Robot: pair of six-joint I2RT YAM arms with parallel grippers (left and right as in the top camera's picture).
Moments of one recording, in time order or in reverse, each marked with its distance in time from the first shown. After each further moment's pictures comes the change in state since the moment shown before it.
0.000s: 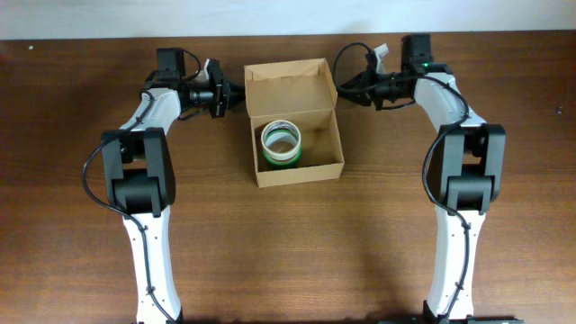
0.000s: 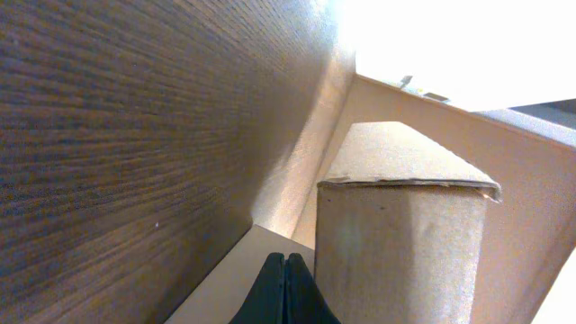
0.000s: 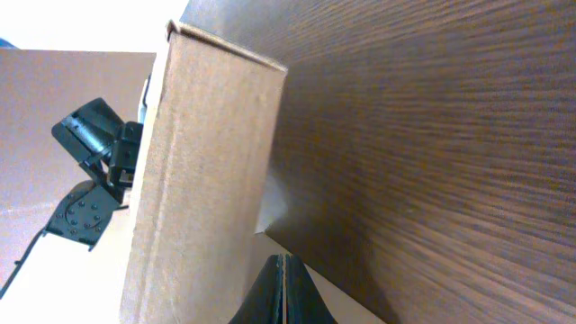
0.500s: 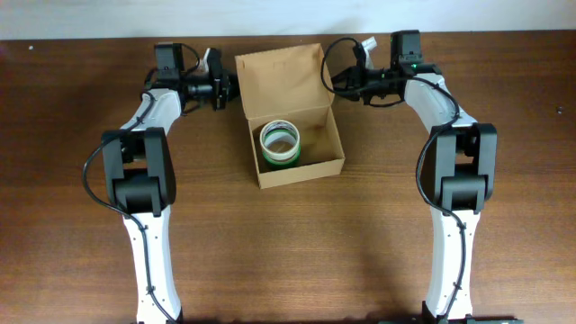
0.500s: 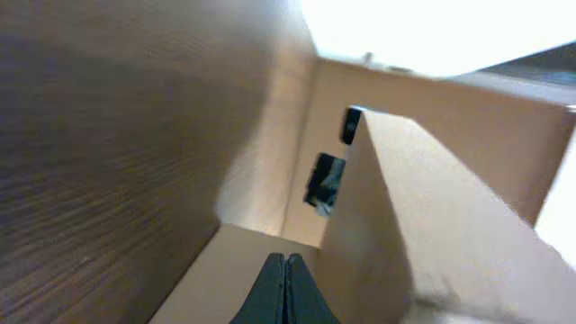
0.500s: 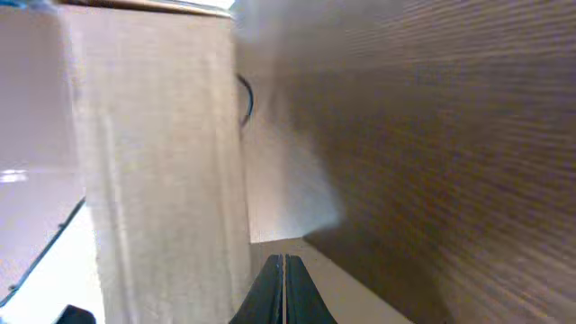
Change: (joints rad) left arm 0.000 0.005 -0.001 0.189 0.093 -0.045; right arm 0.034 0.004 0.000 0.125 -0.102 0.028
